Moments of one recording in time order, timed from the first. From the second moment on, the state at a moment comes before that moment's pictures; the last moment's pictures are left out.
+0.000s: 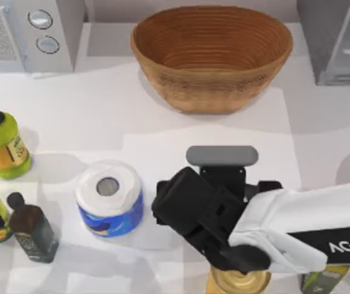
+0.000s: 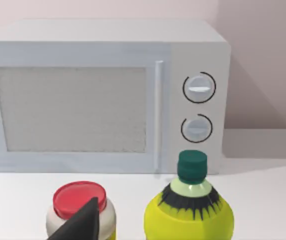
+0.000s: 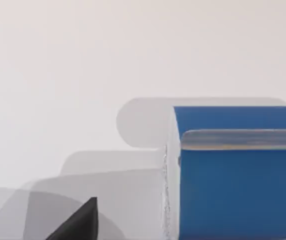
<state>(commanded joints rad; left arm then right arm) 0.00 0.00 0.00 0.00 0.00 0.00 1.01 1.86 0.92 -0.08 0.72 0.82</state>
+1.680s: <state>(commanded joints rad) 0.00 0.00 0.00 0.00 0.00 0.00 0.92 2.02 0.96 0.09 0.67 0.73</state>
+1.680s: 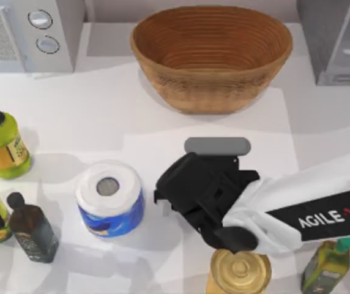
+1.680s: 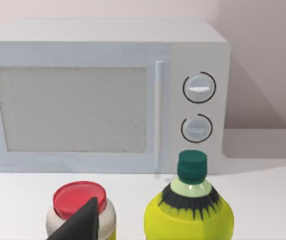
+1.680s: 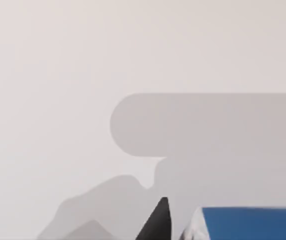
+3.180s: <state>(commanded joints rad) 0.00 0.00 0.00 0.00 0.00 0.00 0.92 1.84 1.13 -0.30 0.66 0.72</state>
